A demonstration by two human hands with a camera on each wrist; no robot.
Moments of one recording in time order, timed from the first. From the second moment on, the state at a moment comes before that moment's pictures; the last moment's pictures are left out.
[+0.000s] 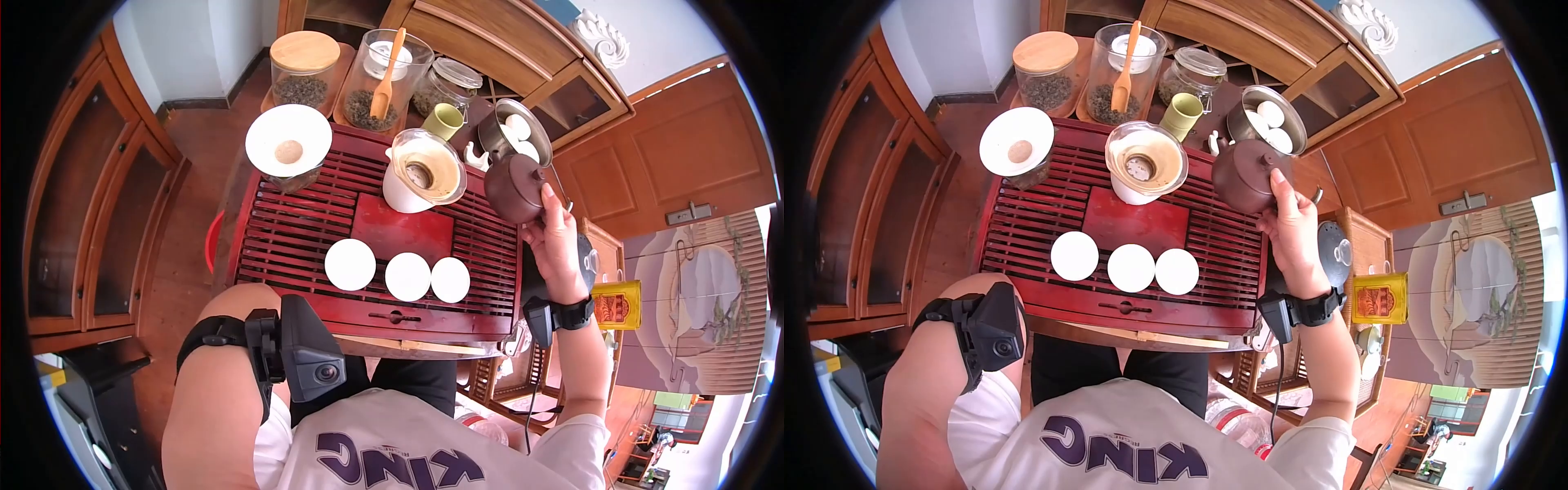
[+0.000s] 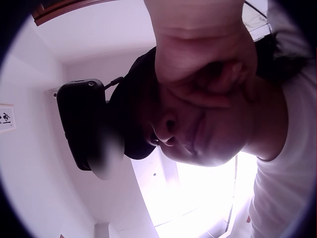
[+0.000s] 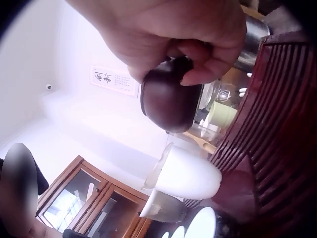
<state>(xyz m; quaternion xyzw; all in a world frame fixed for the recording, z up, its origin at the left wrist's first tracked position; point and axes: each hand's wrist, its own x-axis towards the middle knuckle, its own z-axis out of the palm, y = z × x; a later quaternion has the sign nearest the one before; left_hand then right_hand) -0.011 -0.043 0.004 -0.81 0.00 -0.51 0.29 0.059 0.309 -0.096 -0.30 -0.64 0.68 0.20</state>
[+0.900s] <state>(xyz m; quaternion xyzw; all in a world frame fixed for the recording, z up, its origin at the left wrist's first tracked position) -0.022 -0.075 -0.017 -0.81 -0.38 -0.43 -0.16 0.113 0.267 -0.072 -0.22 -0.61 0.75 0.11</state>
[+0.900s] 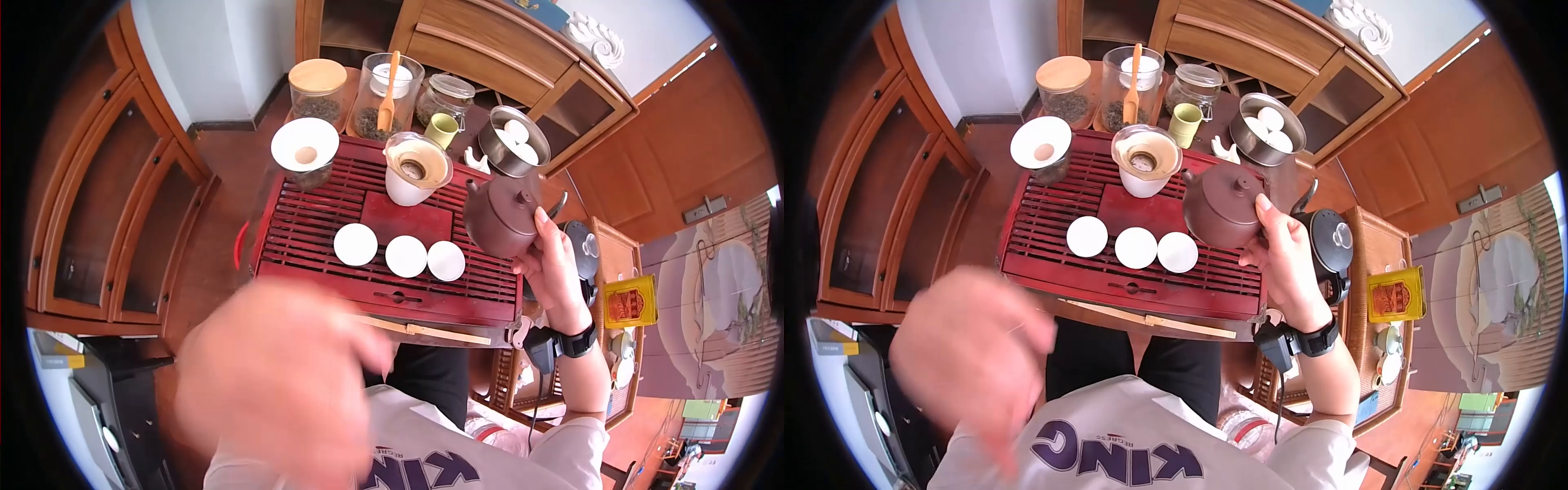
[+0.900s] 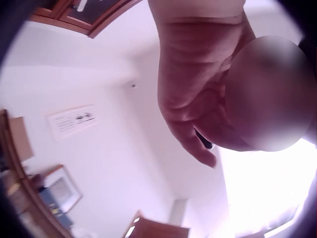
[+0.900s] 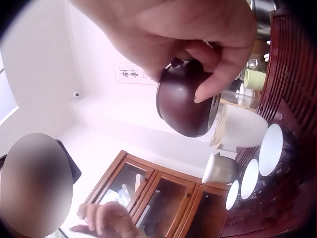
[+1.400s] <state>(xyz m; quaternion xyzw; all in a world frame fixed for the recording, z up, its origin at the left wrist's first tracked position) -0.065 0.024 -0.070 -0.42 -0.74 -0.53 -0.03 0.041 0.291 -0.057 -0.13 -0.70 0.67 0.22</state>
